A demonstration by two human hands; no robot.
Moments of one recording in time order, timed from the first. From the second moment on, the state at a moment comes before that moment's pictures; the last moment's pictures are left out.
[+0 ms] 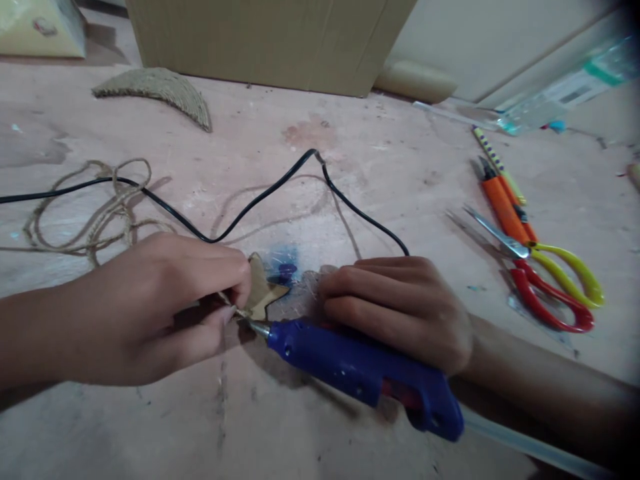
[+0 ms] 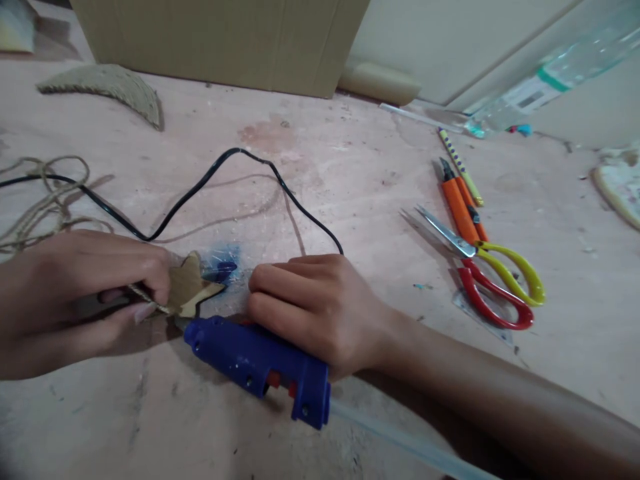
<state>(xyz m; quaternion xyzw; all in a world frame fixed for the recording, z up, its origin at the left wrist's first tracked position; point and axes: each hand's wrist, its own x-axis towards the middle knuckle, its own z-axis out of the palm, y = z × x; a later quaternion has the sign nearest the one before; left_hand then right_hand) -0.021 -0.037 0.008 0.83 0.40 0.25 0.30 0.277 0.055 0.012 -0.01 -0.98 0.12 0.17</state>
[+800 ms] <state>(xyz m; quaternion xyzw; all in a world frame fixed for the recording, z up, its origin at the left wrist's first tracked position) -0.020 -0.036 0.011 0.83 0.40 0.25 0.29 0.270 0.050 0.008 -0.03 -0.98 0.11 0.18</state>
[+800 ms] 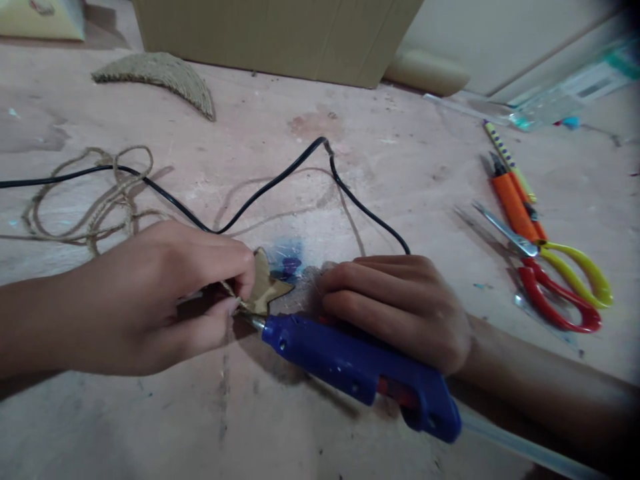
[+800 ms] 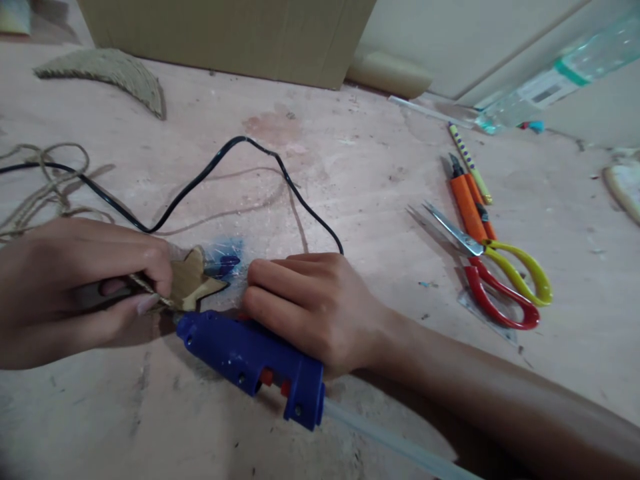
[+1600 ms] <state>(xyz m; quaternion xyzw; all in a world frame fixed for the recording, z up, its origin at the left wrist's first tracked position) -0.023 -0.038 0.007 0.83 0.41 0.24 0.31 0.274 0.052 -0.001 -0.02 -0.98 0.11 0.19</state>
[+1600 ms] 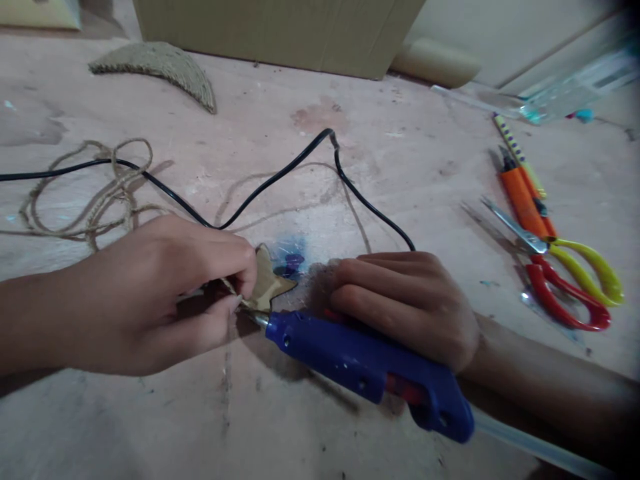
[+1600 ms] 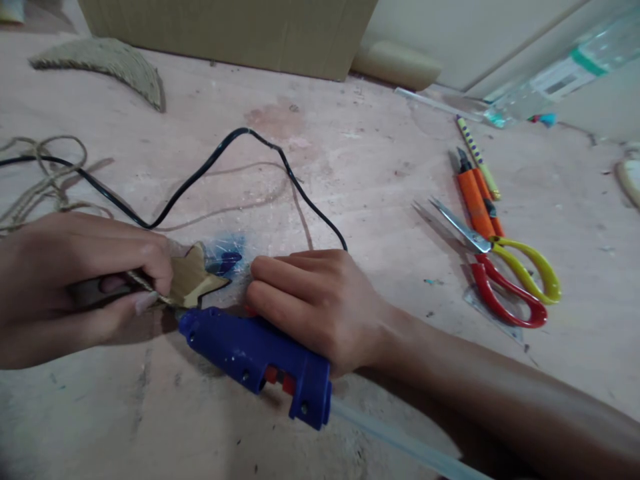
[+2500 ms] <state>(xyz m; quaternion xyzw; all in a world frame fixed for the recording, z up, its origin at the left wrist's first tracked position) -0.023 -0.036 0.007 0.83 0.41 0.24 0.30 0.285 0.053 -0.003 -0.05 -0.97 0.14 0.18</state>
